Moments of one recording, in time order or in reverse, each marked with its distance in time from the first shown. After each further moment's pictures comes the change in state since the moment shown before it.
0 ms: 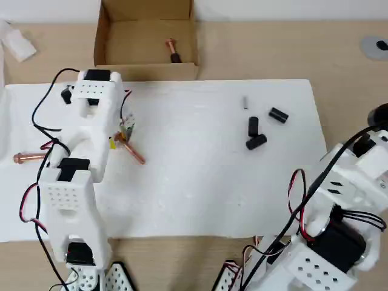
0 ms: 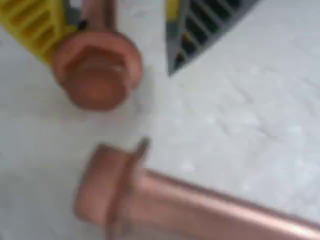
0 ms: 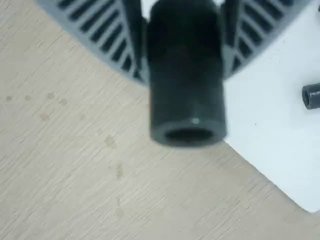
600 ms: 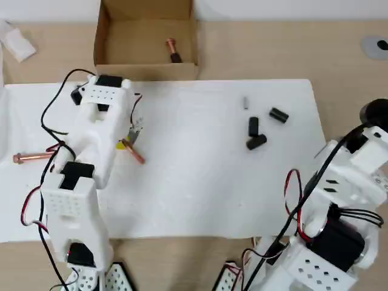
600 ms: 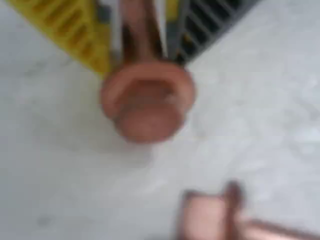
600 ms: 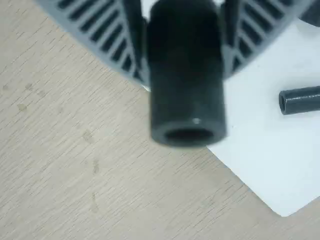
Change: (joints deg) left arm 4.5 -3.2 7.8 -7.3 2.3; right arm -3.4 0.0 0.0 -0.5 0.0
